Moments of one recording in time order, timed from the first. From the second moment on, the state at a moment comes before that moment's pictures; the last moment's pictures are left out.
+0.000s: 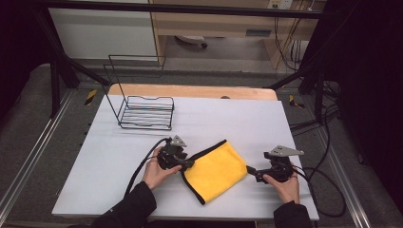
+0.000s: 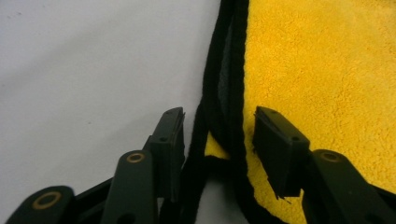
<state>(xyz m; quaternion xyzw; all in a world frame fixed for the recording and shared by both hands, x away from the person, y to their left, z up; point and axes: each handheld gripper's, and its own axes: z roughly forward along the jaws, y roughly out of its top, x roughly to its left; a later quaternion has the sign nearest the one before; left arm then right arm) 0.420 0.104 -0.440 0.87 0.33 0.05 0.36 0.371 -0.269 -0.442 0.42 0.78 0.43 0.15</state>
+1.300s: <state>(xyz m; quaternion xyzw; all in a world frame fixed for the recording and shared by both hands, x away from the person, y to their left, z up) 0.367 0.112 -0.414 0.89 0.32 0.06 0.32 0.375 -0.255 -0.439 0.42 0.79 0.43 0.14</state>
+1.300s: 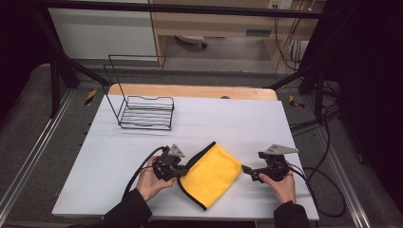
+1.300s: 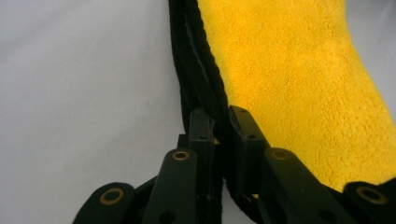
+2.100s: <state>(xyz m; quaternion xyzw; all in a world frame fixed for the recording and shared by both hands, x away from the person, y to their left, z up) 0.366 0.132 -0.438 0.86 0.35 0.06 0.36 0.442 -0.152 -0.439 0.38 0.84 0.36 0.11</state>
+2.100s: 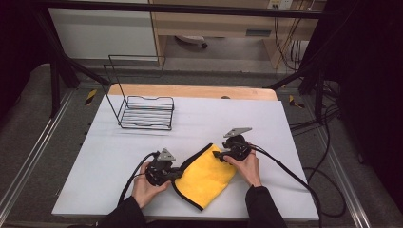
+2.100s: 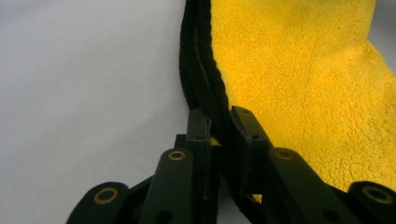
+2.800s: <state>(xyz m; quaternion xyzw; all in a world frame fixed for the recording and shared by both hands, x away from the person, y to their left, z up) 0.392 0.120 -0.446 0.86 0.35 0.05 0.38 0.454 -0.154 -0.443 0.35 0.84 0.39 0.14</state>
